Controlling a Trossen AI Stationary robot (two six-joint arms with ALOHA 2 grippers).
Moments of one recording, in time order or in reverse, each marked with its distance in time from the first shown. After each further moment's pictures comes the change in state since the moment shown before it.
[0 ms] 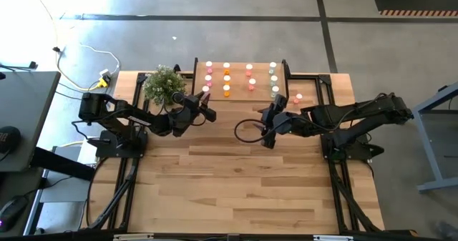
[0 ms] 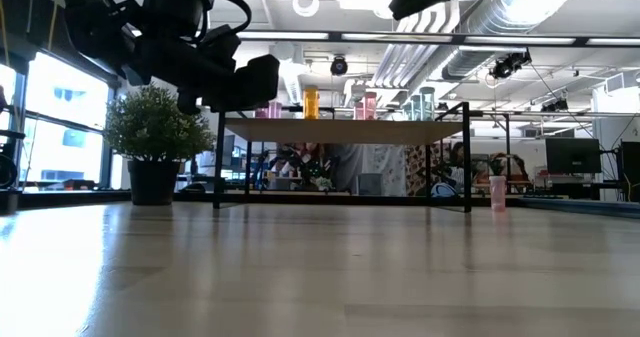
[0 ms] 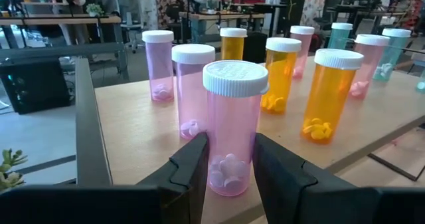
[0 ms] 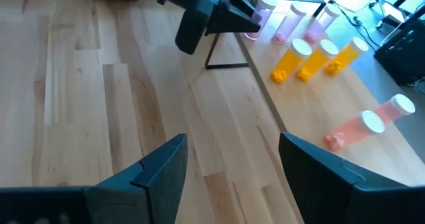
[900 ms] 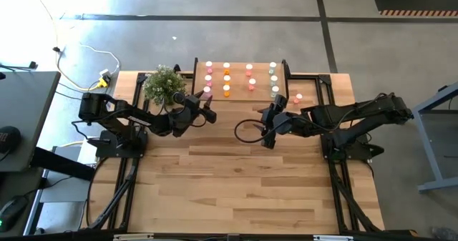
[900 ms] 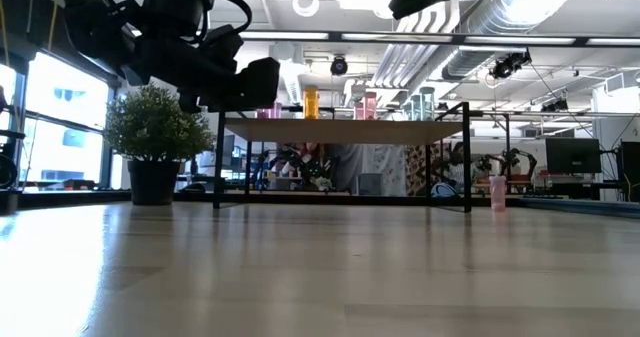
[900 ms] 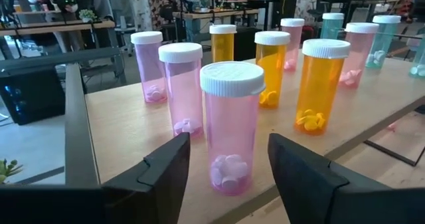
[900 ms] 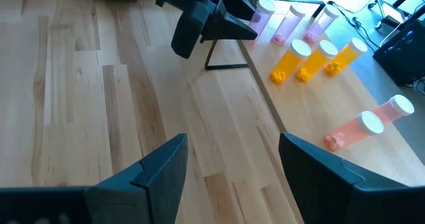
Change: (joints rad) left arm 0.000 0.000 0.000 -0.008 0.020 0.053; right arm 0.000 0.000 0.000 0.003 0.004 0.000
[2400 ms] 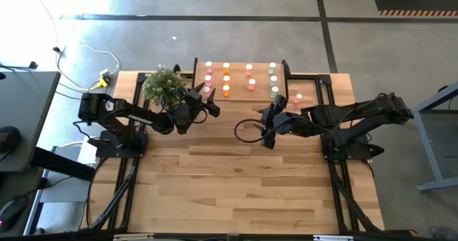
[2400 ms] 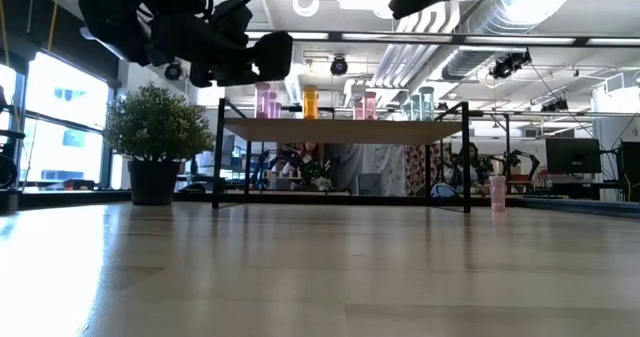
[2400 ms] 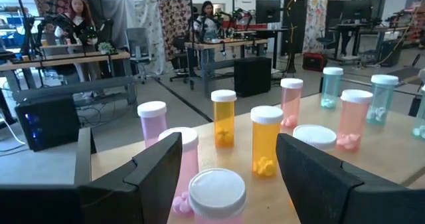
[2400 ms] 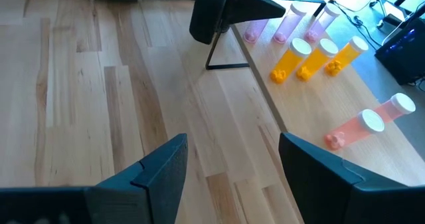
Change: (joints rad) left arm 0.000 -0.005 0.095 0.091 -0.050 0.166; right arm 0.000 0.000 0.000 0.001 -0.004 0.008
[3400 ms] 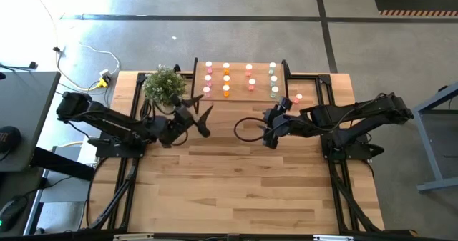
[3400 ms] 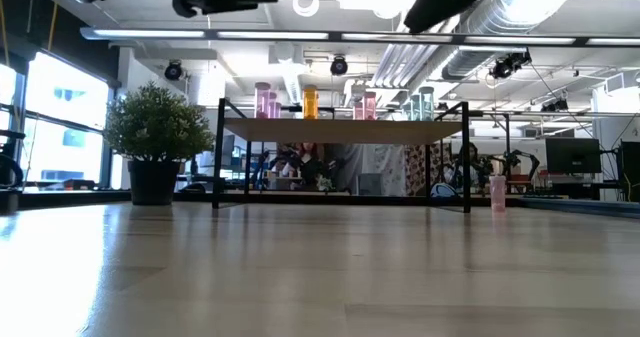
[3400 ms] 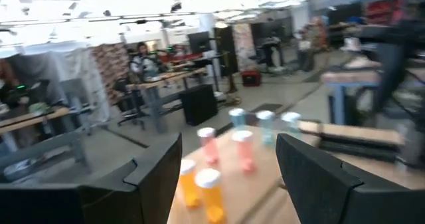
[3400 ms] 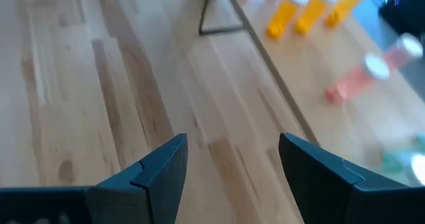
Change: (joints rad) left arm -0.300 -0.275 0.015 -0.127 -0.008 0.286; right arm 0.000 0.000 0.000 -0.133 -0.004 0.148
